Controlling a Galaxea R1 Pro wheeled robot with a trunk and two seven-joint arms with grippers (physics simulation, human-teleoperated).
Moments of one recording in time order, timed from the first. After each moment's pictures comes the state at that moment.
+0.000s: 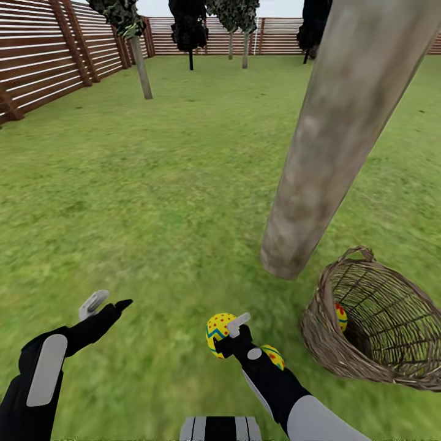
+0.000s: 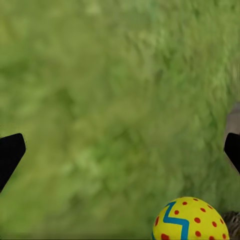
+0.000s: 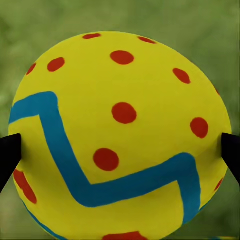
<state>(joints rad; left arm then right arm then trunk) -0.38 0.05 0.38 -1.43 0.76 0.85 0.12 -0.62 0.17 0.47 -0.54 0.01 0.08 -0.03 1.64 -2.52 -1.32</state>
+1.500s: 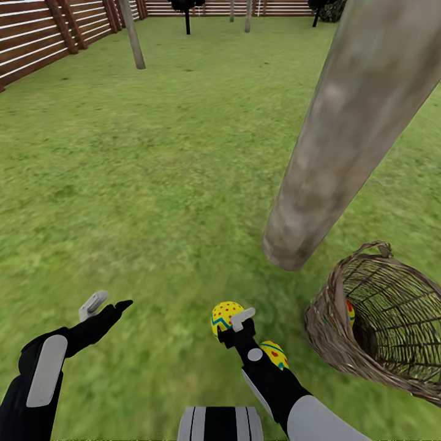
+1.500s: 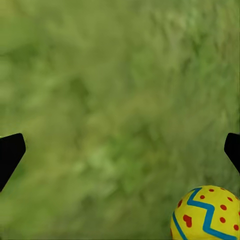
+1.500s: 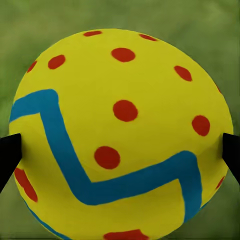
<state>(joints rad) -0.38 0.05 0.38 -1.42 0.76 0.85 0.12 -0.62 0.17 0.48 -0.55 0.01 -0.02 -0.16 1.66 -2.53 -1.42</state>
